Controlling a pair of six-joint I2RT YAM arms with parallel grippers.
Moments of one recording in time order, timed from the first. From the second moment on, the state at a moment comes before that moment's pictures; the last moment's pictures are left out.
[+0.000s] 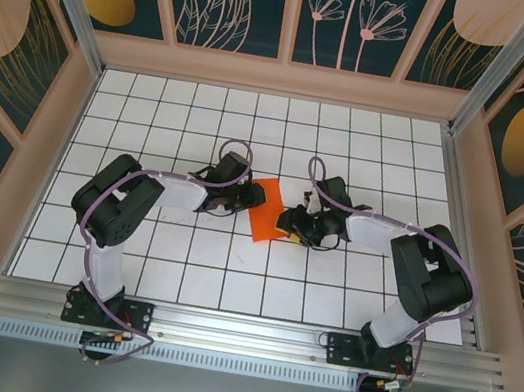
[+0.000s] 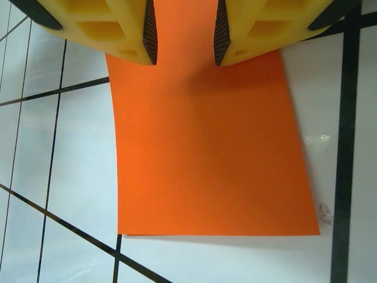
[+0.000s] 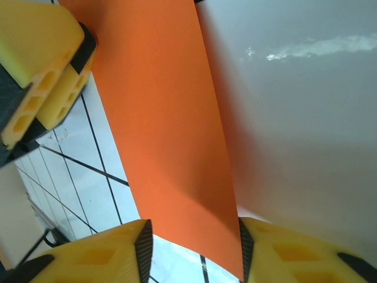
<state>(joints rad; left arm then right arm) -0.62 1.90 0.95 0.12 0.23 -0.97 0.51 1.63 0.77 -0.20 -0.57 0.79</state>
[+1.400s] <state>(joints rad) -0.59 1.94 1.07 0.01 0.13 -0.88 0.57 1.82 0.92 0.00 -0.57 0.87</state>
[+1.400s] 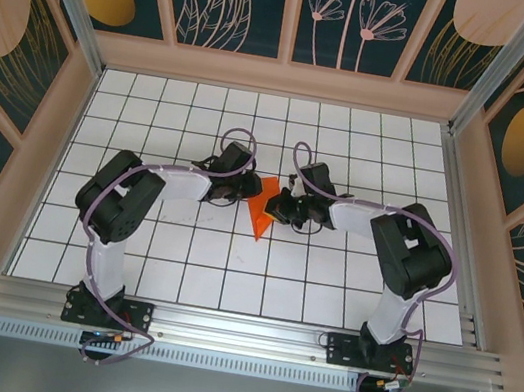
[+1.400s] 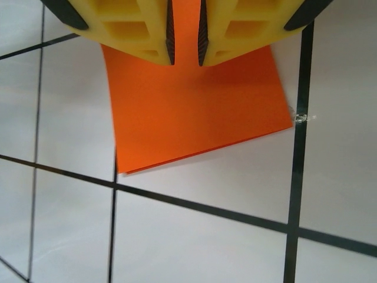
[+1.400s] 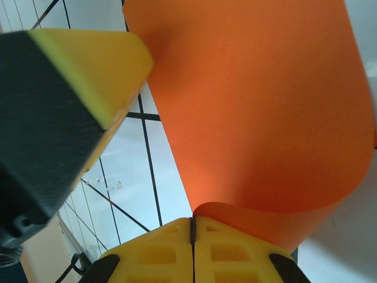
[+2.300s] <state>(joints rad) -0.59 1.96 1.09 -0.01 0.16 -0.87 0.58 1.89 0.97 0.00 -0.57 0.83</state>
